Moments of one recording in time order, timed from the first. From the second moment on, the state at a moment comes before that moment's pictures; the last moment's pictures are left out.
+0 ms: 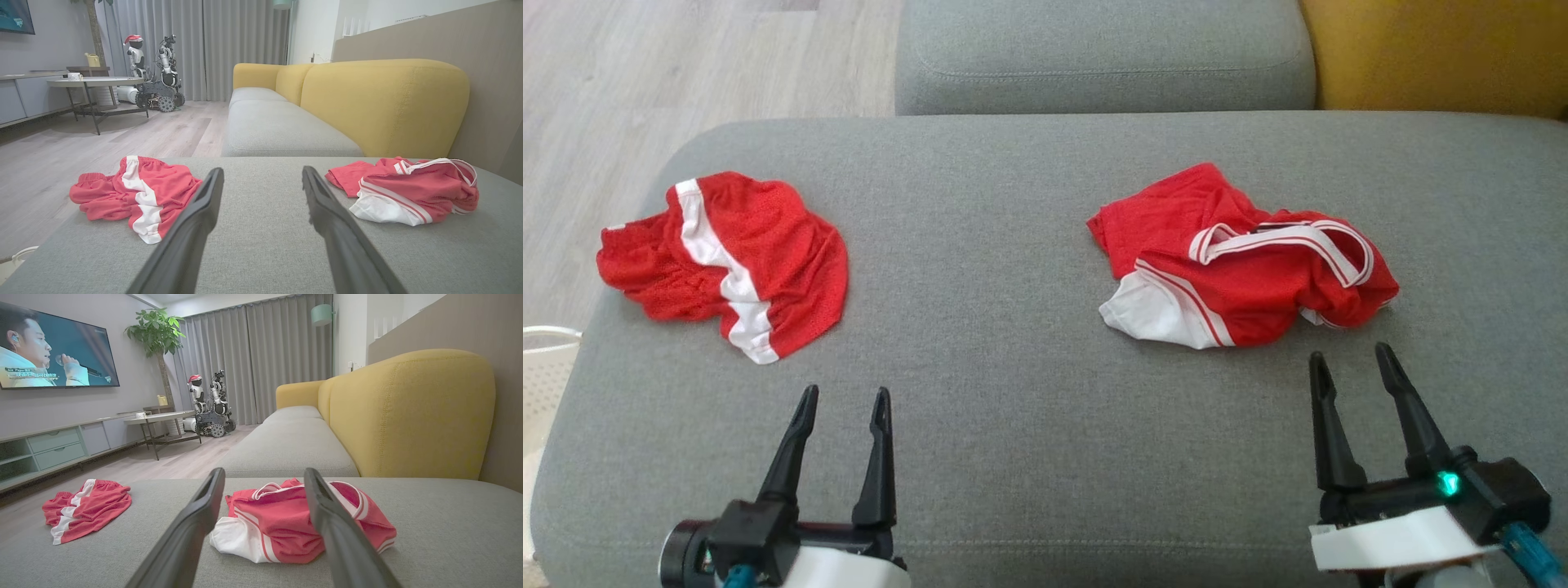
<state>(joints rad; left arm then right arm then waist) 0.19 0.06 -0.22 -0.09 -0.10 0.07 -0.26 0.10 -0.05 0.14 0.10 0.05 0.12 -0.26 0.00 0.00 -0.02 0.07</state>
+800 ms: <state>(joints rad) 0.17 0.06 -0.26 -0.06 -0.09 0.06 -0.26 0.10 -0.05 0.14 0.10 0.05 0.12 -0.26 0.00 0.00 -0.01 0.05</state>
